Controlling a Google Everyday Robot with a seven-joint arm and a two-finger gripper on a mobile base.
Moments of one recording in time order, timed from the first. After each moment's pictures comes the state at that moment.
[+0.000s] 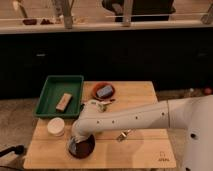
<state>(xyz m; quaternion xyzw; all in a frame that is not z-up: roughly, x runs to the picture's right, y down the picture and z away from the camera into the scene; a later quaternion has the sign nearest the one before) -0.159 0.252 0.737 -0.24 -0.29 -0.22 0.90</state>
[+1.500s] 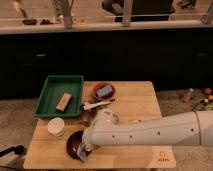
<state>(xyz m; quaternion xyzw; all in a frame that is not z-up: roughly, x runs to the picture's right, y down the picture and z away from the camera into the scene) -0.087 0.266 0.698 -0.22 -0.25 -0.19 0.92</state>
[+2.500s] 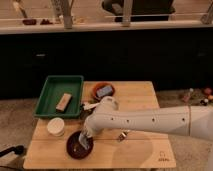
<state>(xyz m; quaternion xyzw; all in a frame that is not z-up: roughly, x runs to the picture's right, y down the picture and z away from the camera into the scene) -0.097 0.223 0.743 -0.23 -0.26 -0.18 0.92</state>
